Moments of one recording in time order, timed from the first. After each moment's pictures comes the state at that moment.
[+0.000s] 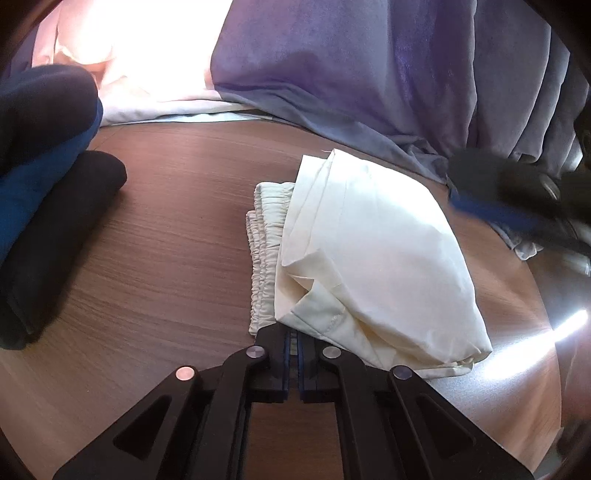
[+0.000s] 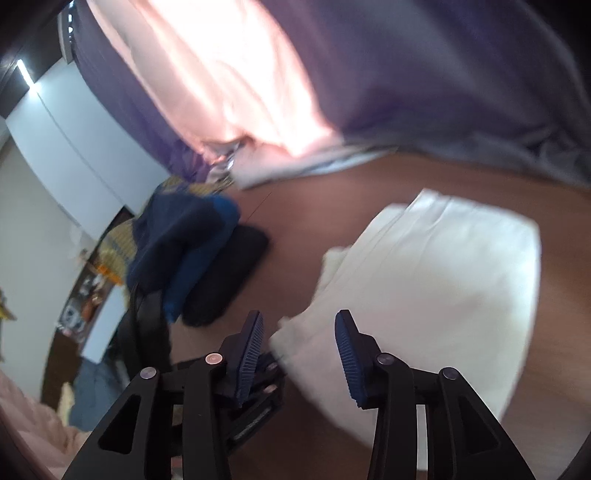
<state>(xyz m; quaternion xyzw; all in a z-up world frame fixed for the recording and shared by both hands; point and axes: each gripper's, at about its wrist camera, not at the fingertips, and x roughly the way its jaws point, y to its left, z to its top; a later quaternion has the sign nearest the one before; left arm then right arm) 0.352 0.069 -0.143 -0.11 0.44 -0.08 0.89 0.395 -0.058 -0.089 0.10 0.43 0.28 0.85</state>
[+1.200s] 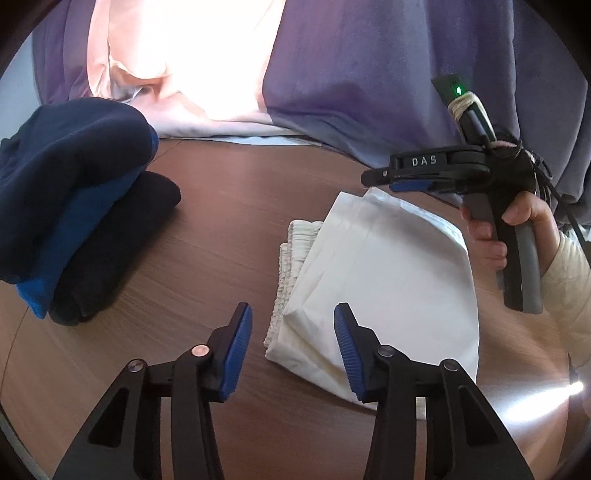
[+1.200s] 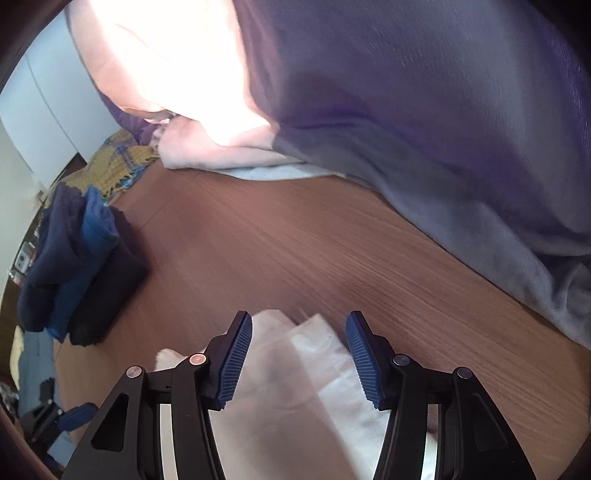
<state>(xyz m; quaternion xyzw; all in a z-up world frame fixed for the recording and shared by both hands) 0.356 0.059 -0.112 -0.12 0.43 0.05 0.89 0.583 -0.067 -0.124 -0.05 0.50 0.29 0.82</state>
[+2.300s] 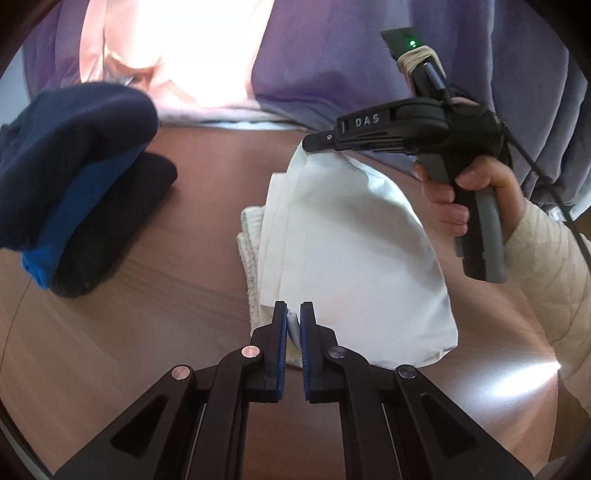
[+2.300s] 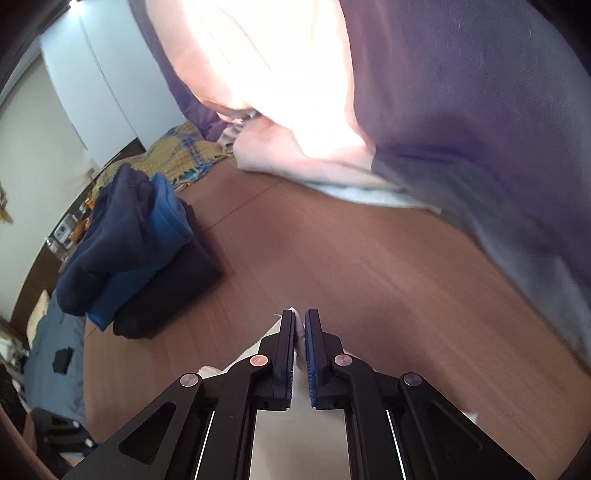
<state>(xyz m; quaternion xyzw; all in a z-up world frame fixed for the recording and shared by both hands) 0.307 0.056 -0.105 -0.13 0.45 0.01 0.88 0.553 -0.010 -0.111 -0.05 0.45 0.40 0.79</state>
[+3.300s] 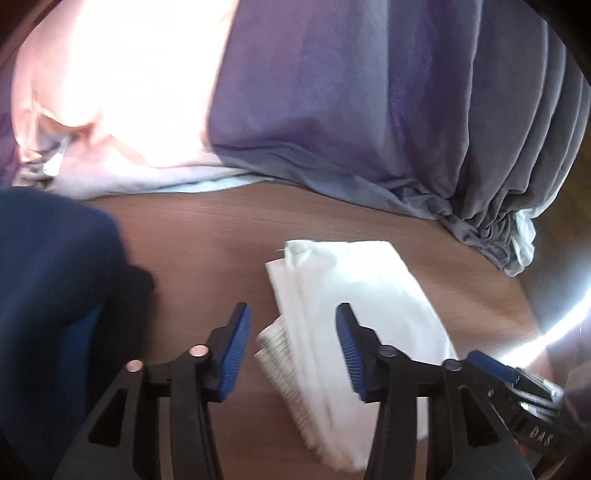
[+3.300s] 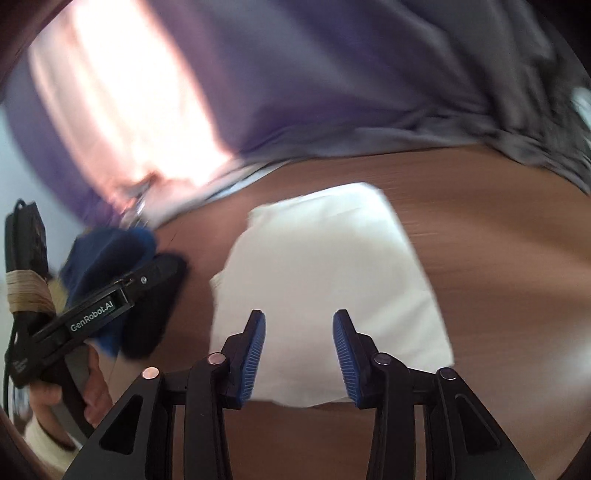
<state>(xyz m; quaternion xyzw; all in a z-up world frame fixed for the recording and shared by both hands) 0.398 0.121 -0.073 -0.09 0.42 -0.11 0.90 0.338 -0.082 -0.095 0.15 0.41 0.07 0.90</state>
